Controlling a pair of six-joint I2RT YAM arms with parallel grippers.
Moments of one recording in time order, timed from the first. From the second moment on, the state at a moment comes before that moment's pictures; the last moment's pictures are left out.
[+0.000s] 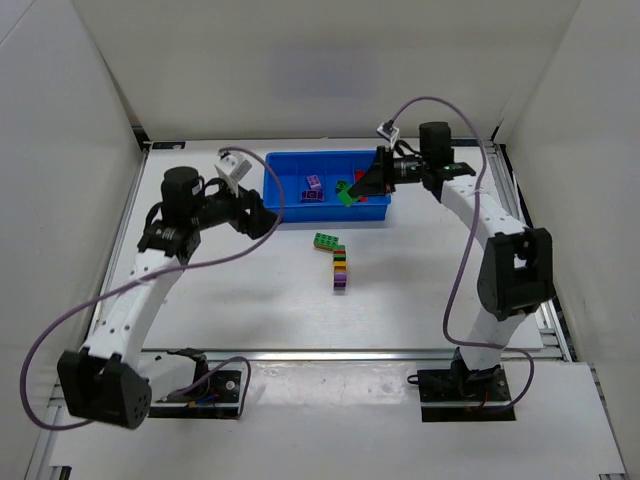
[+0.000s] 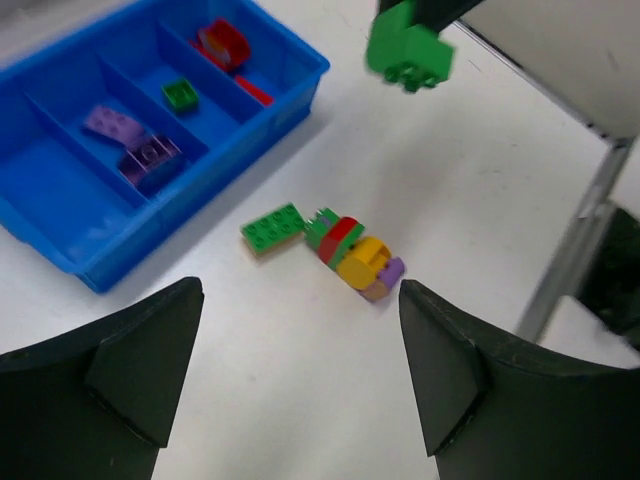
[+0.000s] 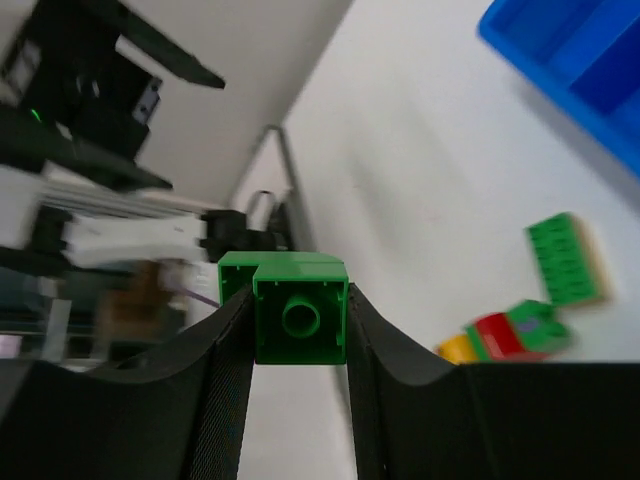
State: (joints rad) left arm -0.20 1.17 1.06 -0.26 0.74 -0.01; right arm 0.25 1.76 1.47 -0.26 -1.19 0.40
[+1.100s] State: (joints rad) left arm -0.40 1.21 0.99 0.08 0.49 0.03; right arm 0.44 1.93 1.56 0.36 -1.22 1.23
